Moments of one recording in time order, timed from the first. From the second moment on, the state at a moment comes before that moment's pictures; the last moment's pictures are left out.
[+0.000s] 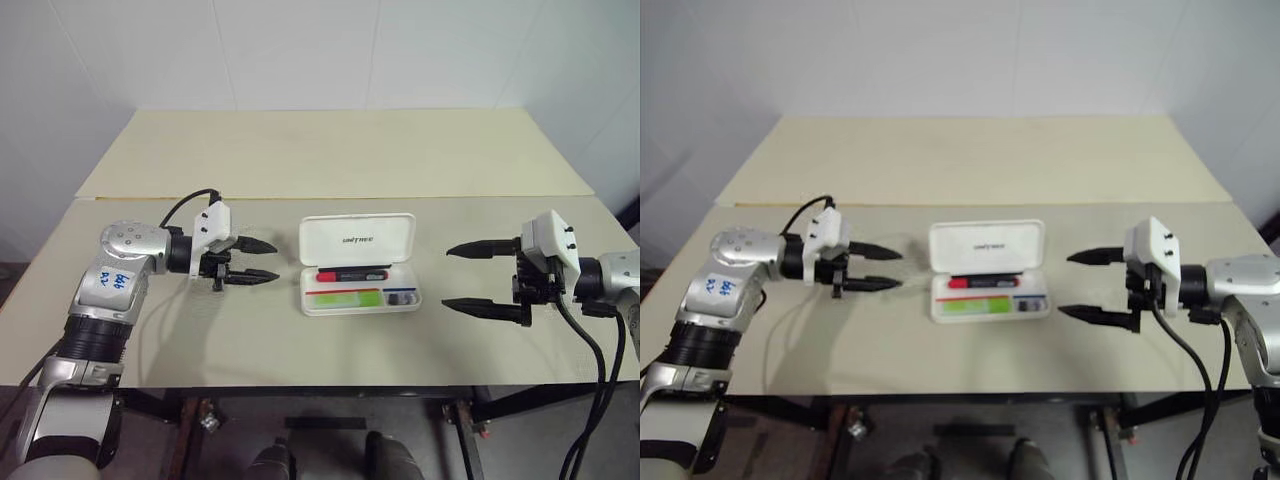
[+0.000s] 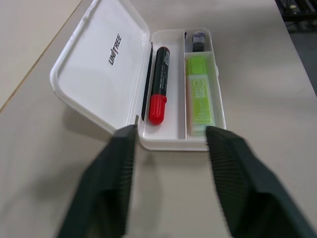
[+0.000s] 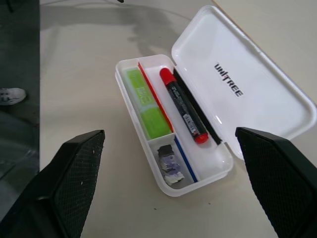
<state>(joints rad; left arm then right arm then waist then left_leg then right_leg) -0.72 0.71 -0.05 0.21 -0.27 0.22 -1.27 -0.38 -0.95 -0.20 -0.15 0.48 0.39 1.29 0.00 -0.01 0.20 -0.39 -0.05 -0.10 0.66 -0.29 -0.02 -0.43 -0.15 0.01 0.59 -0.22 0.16</state>
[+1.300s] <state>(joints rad) -1.00 0.45 -0.14 0.73 -0.07 -0.11 -1.18 -0.37 -0.93 -0.16 -0.20 0.46 0.37 1.17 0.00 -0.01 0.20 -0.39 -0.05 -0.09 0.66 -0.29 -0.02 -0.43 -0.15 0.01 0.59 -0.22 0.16</state>
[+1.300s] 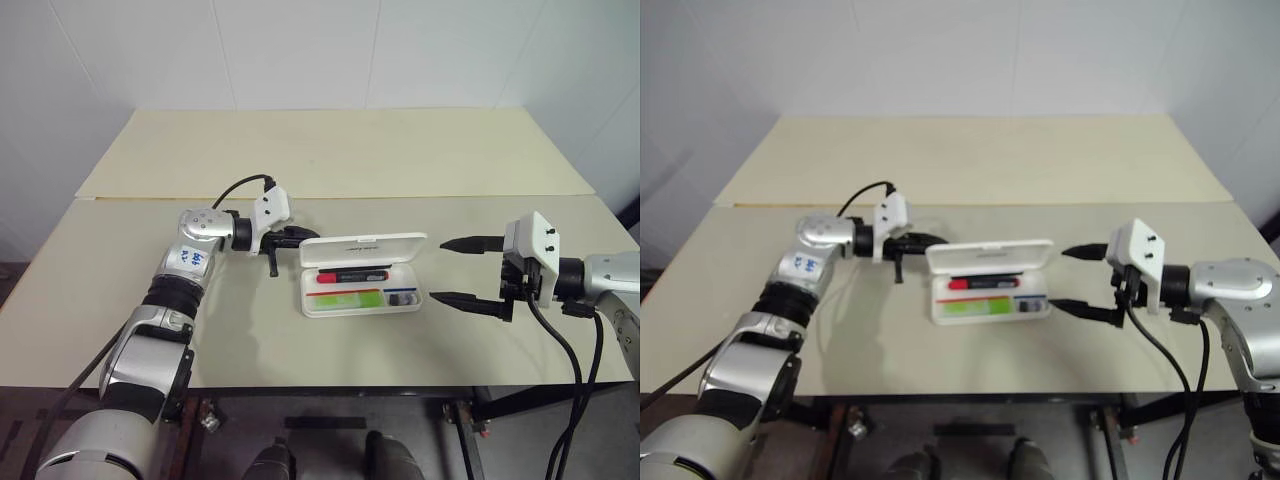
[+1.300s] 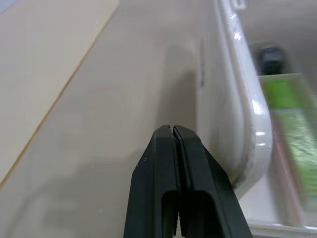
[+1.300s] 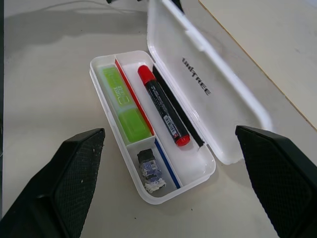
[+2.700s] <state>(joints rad) -0.75 0.62 0.00 0.23 -0.30 0.29 -1.23 -0.32 -0.91 -0.17 -0.18 0.50 0.39 1.11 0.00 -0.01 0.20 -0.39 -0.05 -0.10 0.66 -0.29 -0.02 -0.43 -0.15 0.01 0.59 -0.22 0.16</state>
